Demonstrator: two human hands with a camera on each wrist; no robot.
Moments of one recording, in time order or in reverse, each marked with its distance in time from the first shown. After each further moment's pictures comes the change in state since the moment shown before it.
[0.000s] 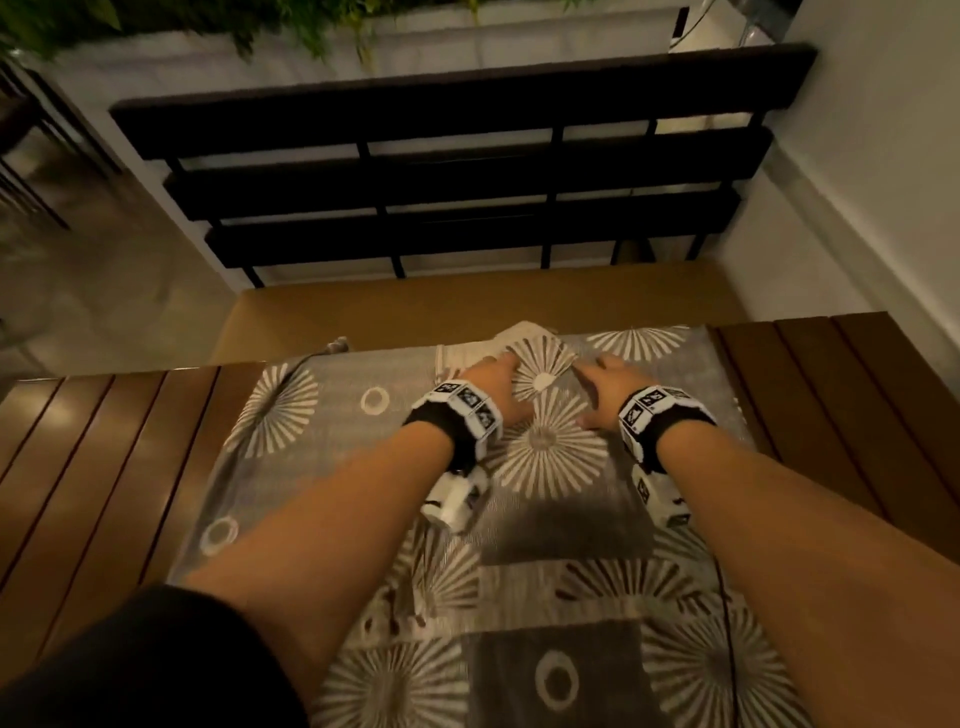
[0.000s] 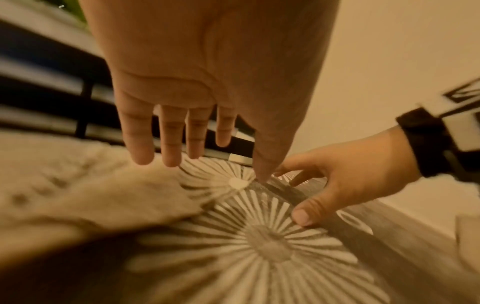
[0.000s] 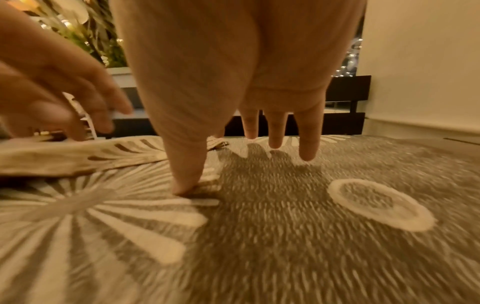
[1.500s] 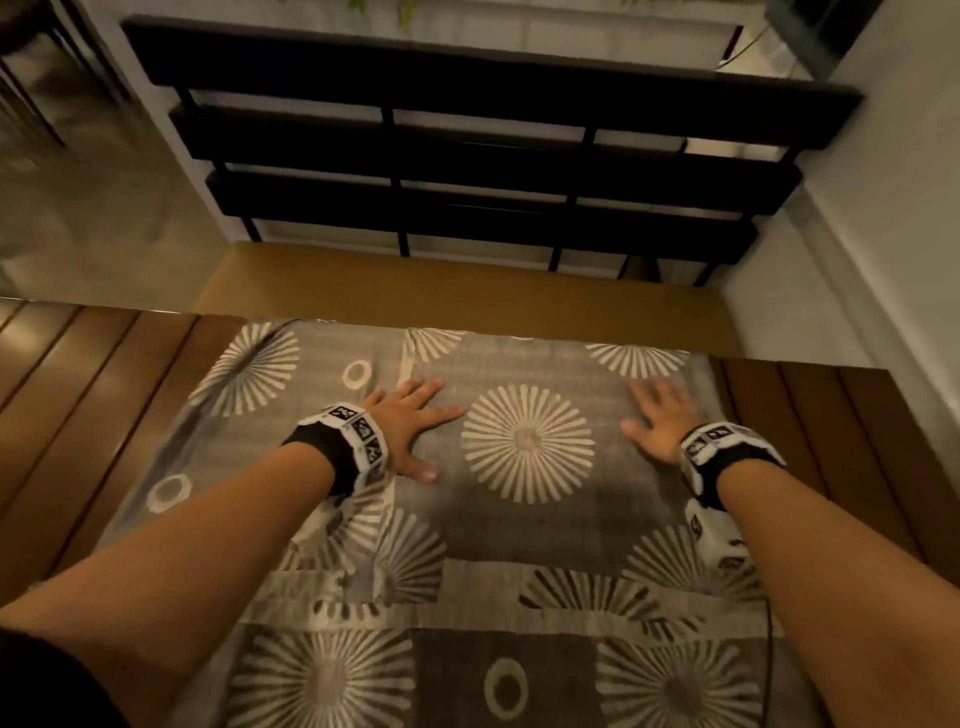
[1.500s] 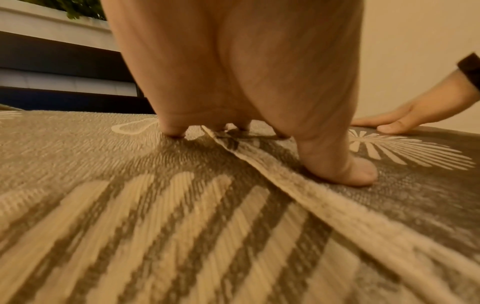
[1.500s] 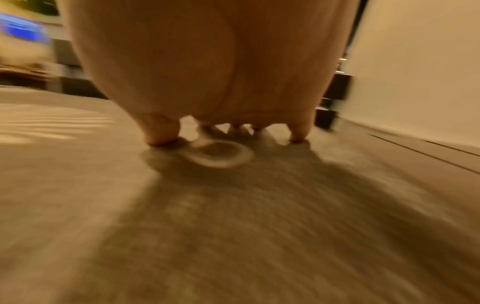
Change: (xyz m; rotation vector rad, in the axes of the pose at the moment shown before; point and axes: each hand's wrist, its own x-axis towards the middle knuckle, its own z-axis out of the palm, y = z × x) left_hand -0.026 -0.106 0.036 0.321 -0.246 0.138; right_hand -0.012 0.071 0.004 -0.098 -0.108 0.162
